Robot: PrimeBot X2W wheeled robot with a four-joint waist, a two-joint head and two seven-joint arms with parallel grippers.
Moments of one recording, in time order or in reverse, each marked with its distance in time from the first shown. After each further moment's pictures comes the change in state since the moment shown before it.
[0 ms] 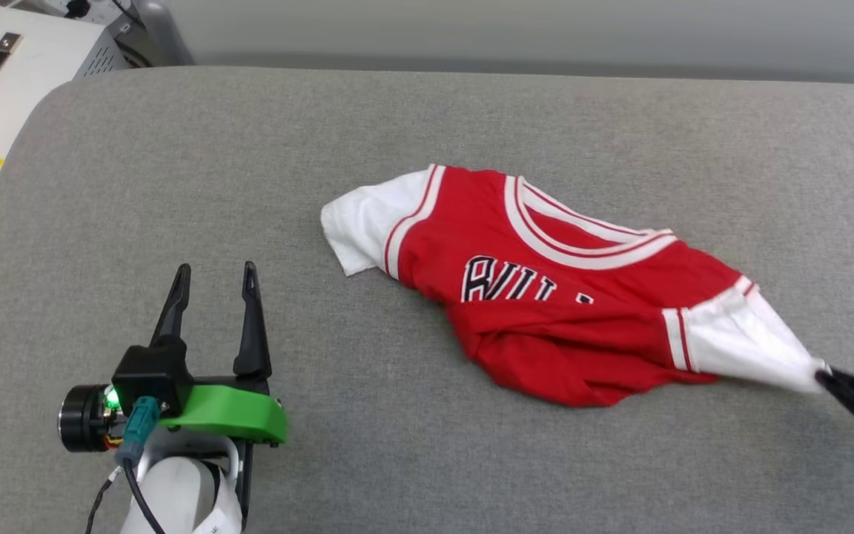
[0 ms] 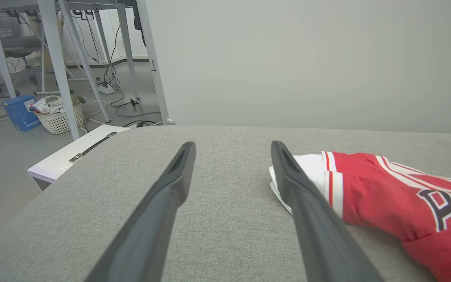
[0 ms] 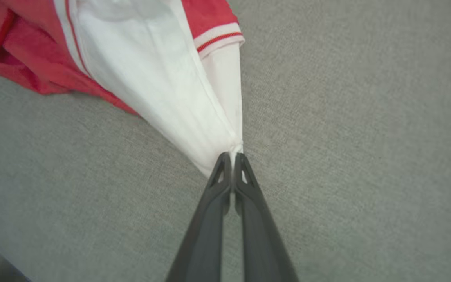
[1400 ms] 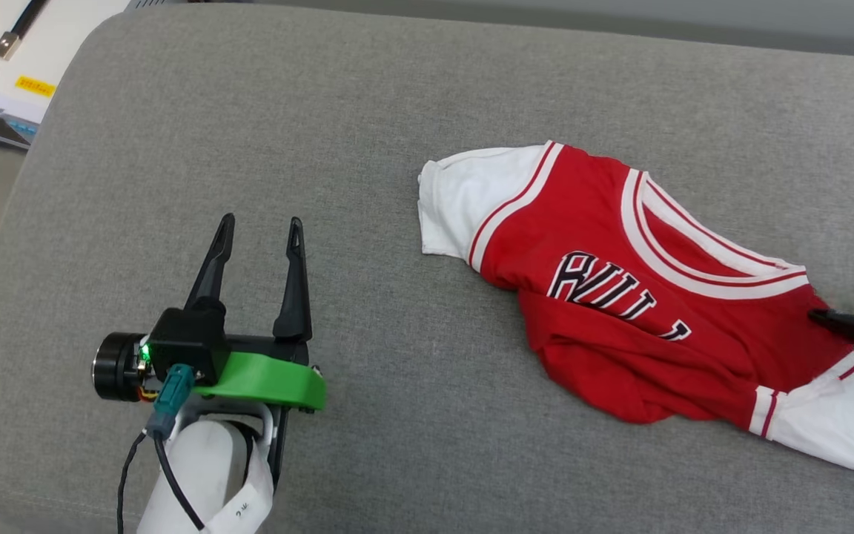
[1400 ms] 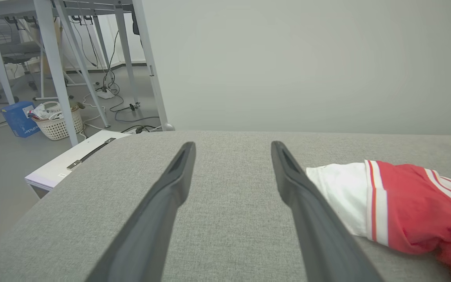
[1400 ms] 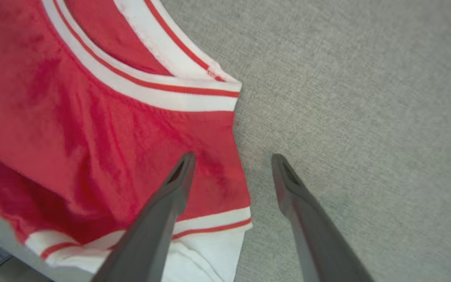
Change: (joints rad) left arm -0.075 -0.056 -0.030 -0.026 0.054 -0.056 0.000; right arm -0.217 0.116 -0.200 0.037 0.015 0.000 0.703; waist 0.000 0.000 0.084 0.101
